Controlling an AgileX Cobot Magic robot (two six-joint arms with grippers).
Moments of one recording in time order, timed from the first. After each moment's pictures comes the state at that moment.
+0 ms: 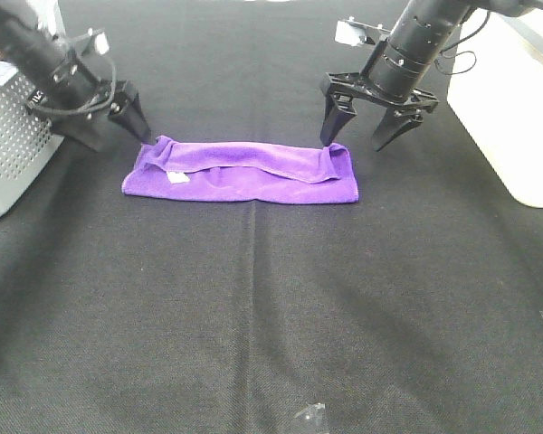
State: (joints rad) left arm -0.01 2.61 -2.36 -0.47 1.21 0.31; right arm 0.22 2.42 -2.17 0.31 1.21 -0.16
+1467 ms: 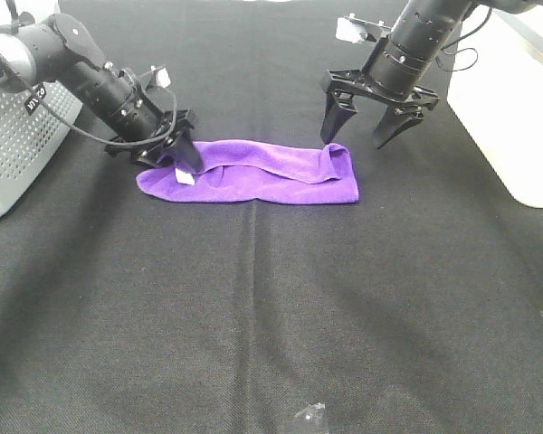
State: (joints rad) left arm -0.14 2.73 -2.39 -0.59 1.18 0.27; right arm 0.22 2.42 -2.17 0.31 1.21 -0.16
